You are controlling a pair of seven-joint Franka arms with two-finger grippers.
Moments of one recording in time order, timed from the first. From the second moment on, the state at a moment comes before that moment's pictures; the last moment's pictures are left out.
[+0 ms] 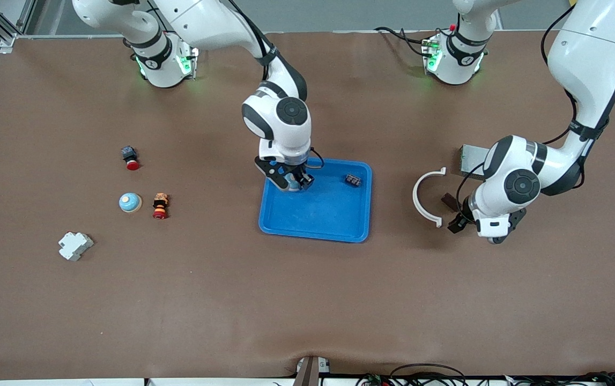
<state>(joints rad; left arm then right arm) 0.35 0.55 -0.51 -1.99 0.40 2.31 -1.25 0.87 0.64 -0.04 -1.74 -0.10 2.39 1.72</state>
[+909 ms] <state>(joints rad) 0.34 0.56 -0.52 -2.00 0.41 2.31 -1.29 0.88 0.67 -0.04 -1.71 -0.10 2.39 1.74</state>
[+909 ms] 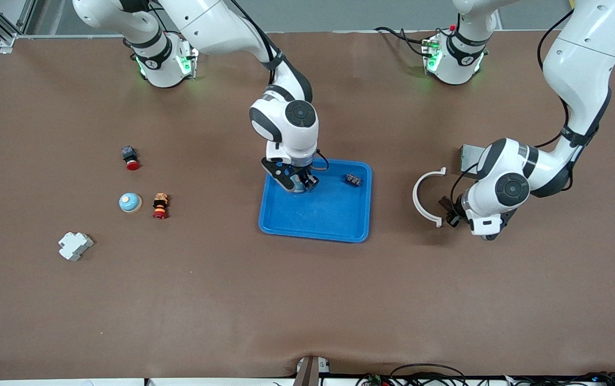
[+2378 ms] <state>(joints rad) 0.08 0.59 -0.65 -1.80 0.40 2.17 -1.62 0.89 0.73 -0.04 -1.65 -0.10 2.39 1.75</state>
